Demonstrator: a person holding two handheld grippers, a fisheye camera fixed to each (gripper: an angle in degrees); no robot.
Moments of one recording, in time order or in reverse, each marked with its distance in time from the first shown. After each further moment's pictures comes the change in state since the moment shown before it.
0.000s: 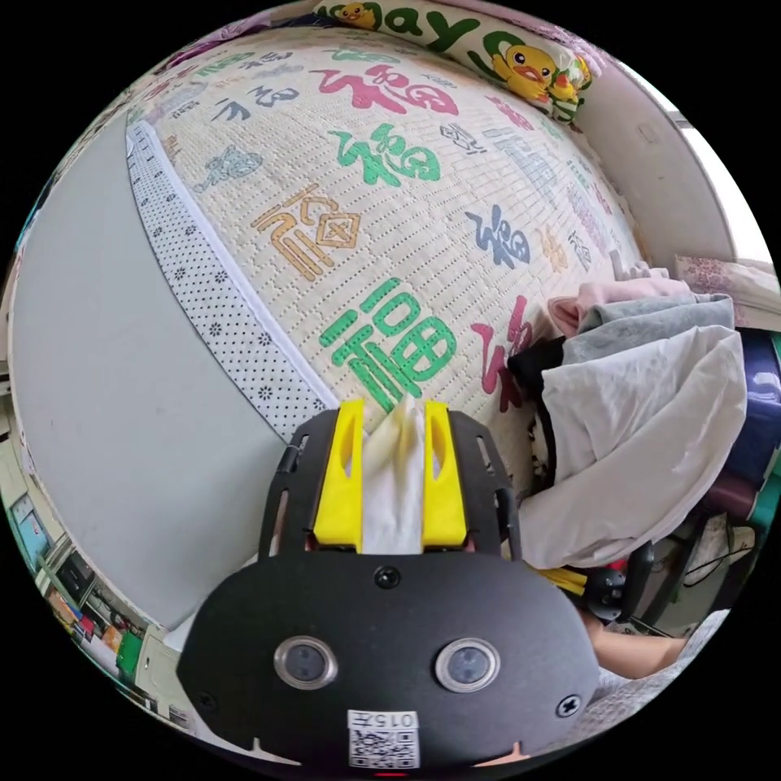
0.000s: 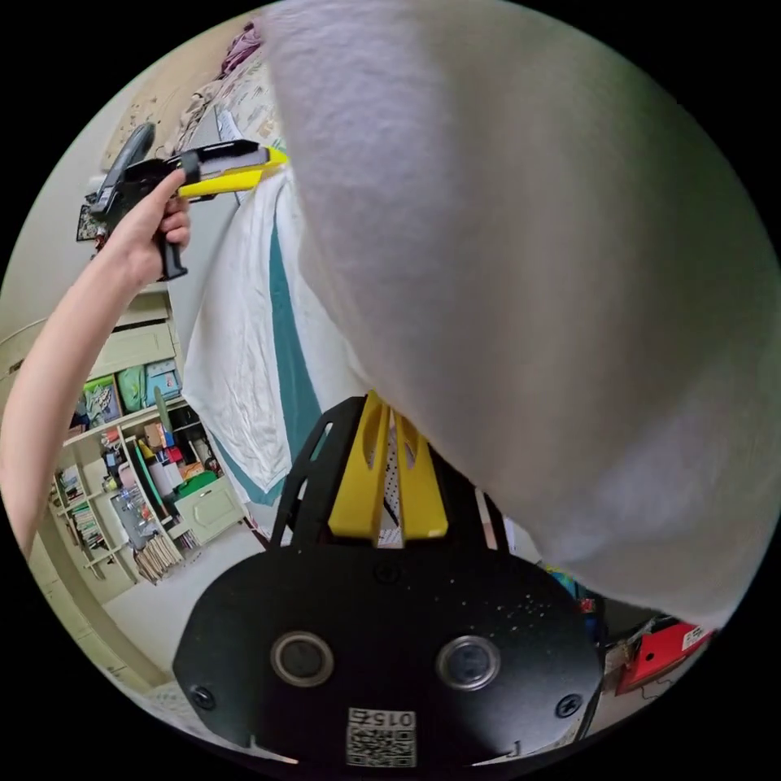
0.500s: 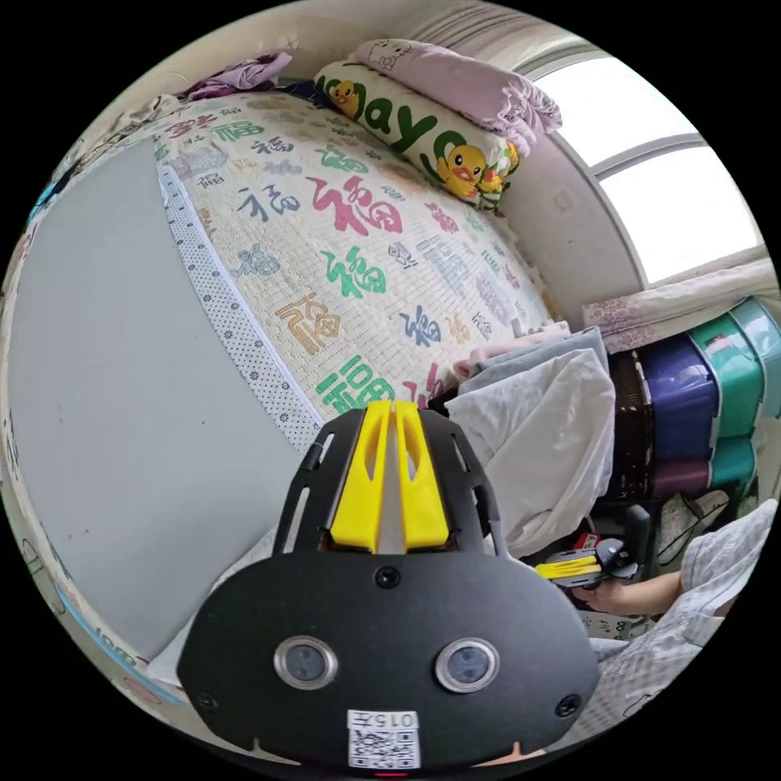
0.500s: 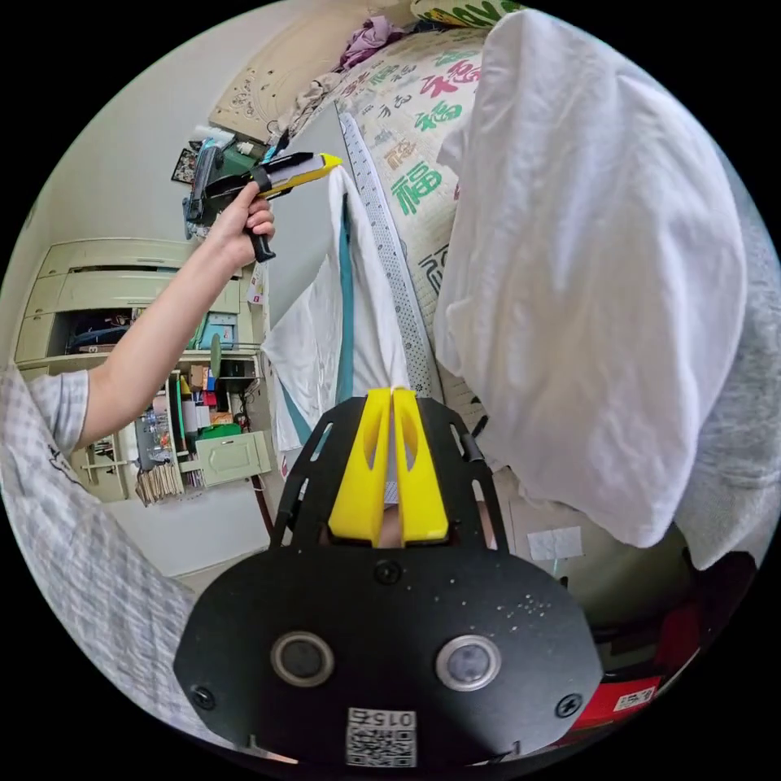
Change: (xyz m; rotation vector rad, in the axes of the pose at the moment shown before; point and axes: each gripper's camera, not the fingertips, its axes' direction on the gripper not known) left arm -0.073 0.062 -0.091 0.368 0.314 0.067; right arm -0.021 0.063 -0.082 0.061 -0.133 -0.269
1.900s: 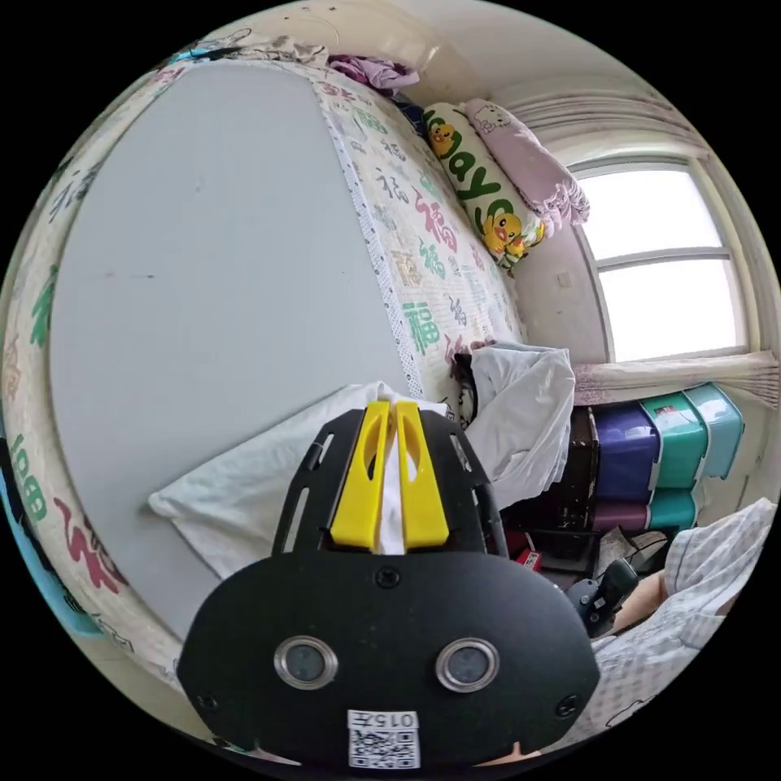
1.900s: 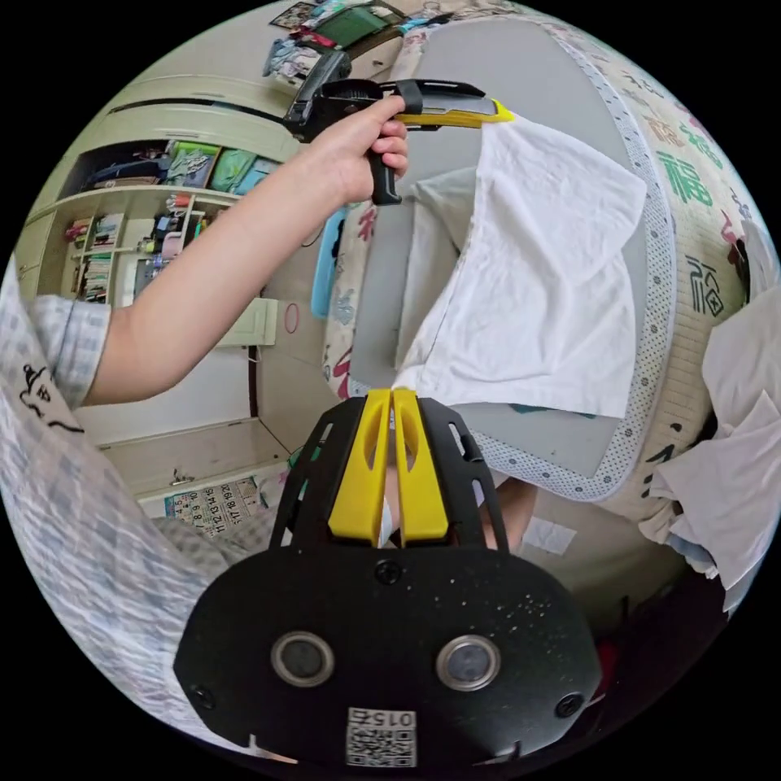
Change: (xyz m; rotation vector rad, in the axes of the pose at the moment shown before) left arm -0.253 0.193 -0.008 0.137 0.109 -0.307; right arm -0.217 0.017 0.269 -0.373 0.019 -0.394
